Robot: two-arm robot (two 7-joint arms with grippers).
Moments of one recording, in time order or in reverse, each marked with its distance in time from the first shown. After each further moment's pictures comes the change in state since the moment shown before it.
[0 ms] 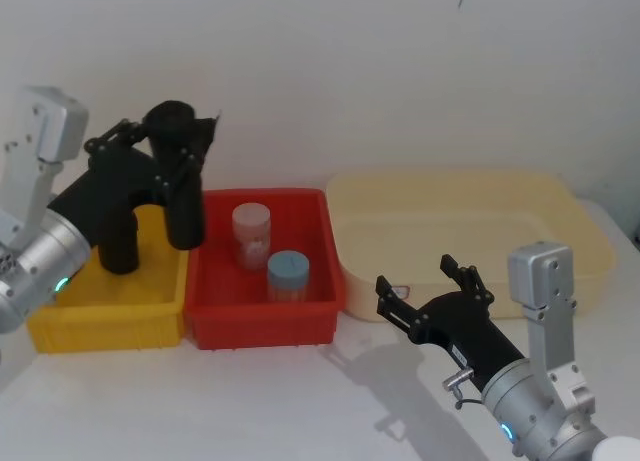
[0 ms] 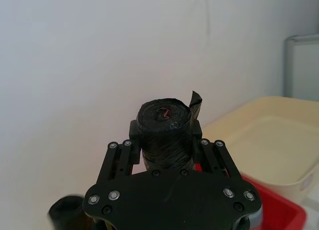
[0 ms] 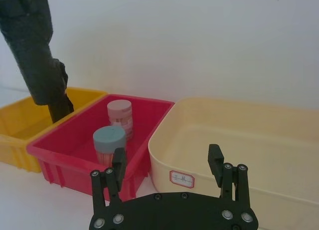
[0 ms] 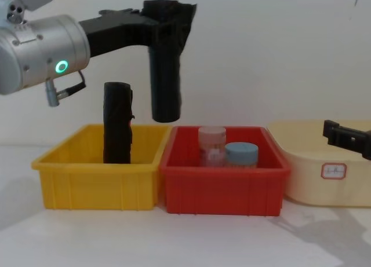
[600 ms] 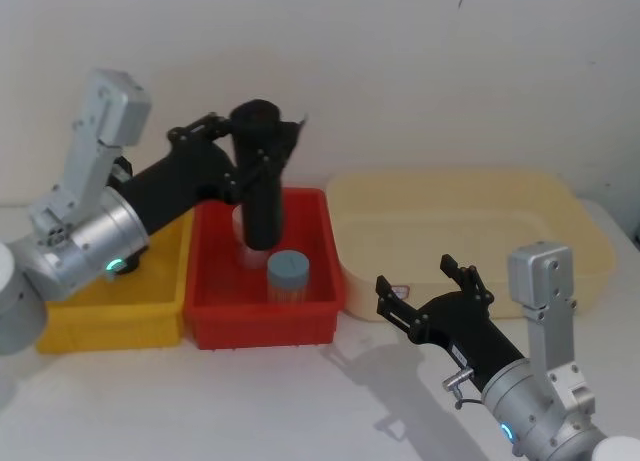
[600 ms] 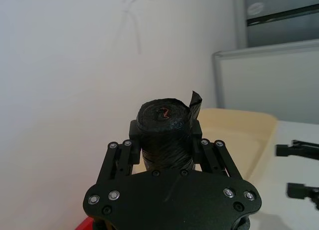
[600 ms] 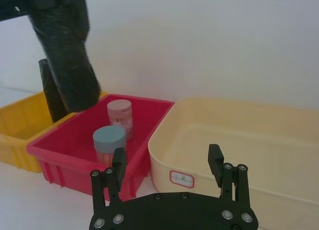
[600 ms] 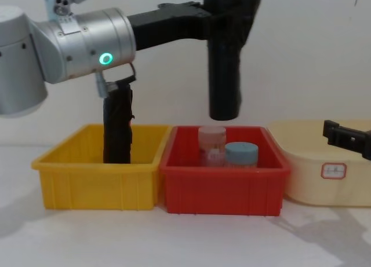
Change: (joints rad) left arm -0.136 -0.058 0.082 0.165 -0.086 -0.063 -0.238; right arm 0.000 0.000 0.000 0.000 0.000 0.000 0.000
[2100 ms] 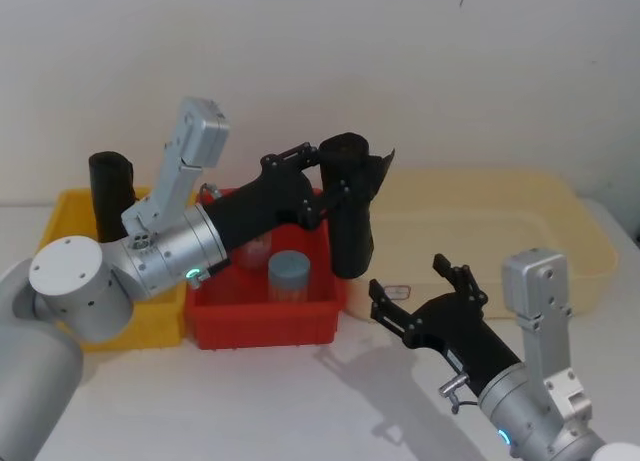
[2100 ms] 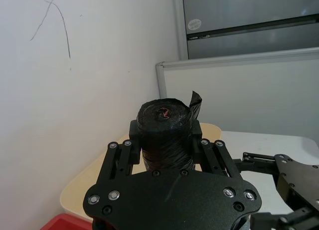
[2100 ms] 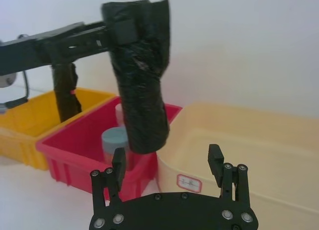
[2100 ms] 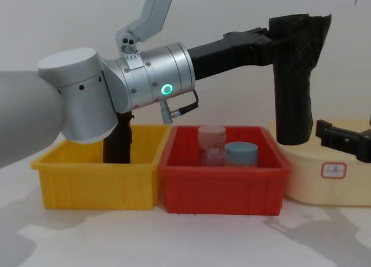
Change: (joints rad) left arm -0.175 -0.175 0.090 0.425 -0.132 -0.175 -0.276; right arm 0.000 0.008 -0.012 0.011 -0.027 -0.048 0.027
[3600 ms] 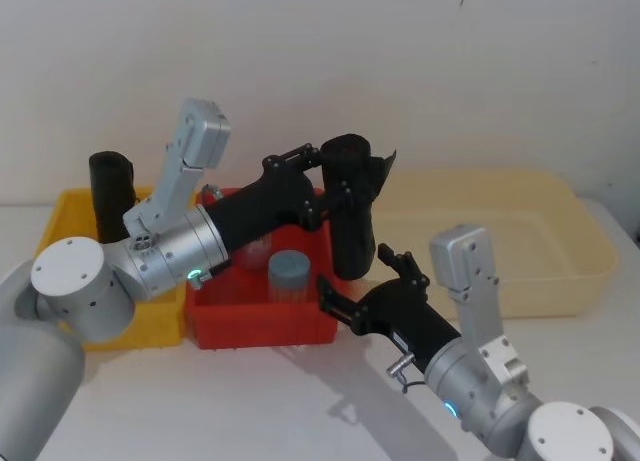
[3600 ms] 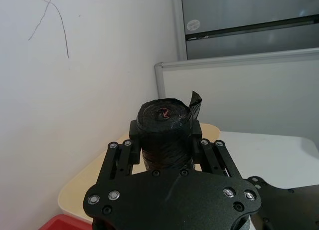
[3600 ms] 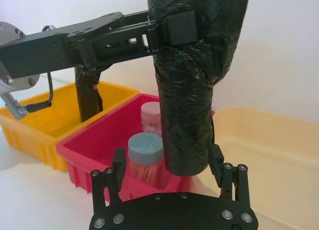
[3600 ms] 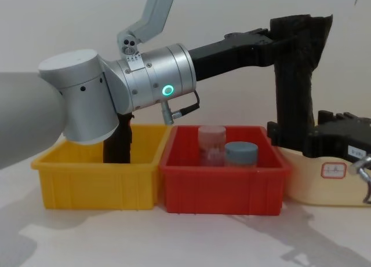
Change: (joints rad) left arm -0.003 -0.004 0.003 0.011 -0.006 -0.006 -0.007; right arm 0.130 -0.073 -0.061 0.099 -0.066 0.072 0.064
